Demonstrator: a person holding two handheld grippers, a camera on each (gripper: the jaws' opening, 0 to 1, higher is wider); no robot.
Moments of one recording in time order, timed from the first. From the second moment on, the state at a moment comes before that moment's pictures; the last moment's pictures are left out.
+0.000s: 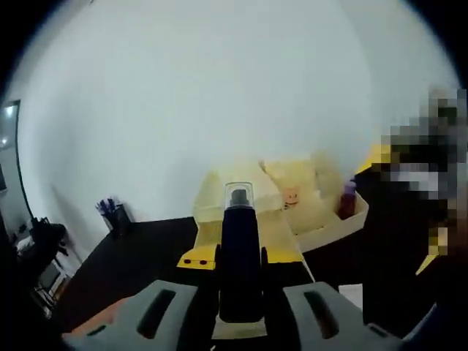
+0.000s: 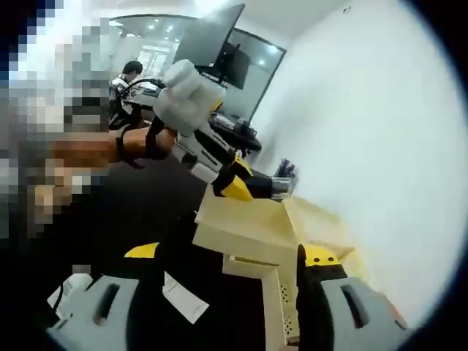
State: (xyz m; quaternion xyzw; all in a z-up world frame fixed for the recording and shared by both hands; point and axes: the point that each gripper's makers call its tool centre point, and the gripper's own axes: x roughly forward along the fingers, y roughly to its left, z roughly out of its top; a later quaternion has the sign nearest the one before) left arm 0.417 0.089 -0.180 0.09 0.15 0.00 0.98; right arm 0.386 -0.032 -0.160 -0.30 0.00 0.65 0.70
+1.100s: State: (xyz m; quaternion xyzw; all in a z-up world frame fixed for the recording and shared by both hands) left arm 0.446 0.097 -0.238 0.05 0.25 0.00 0.97; right arm 0.385 -0.027 -0.183 -0.34 0.01 0.64 0.69
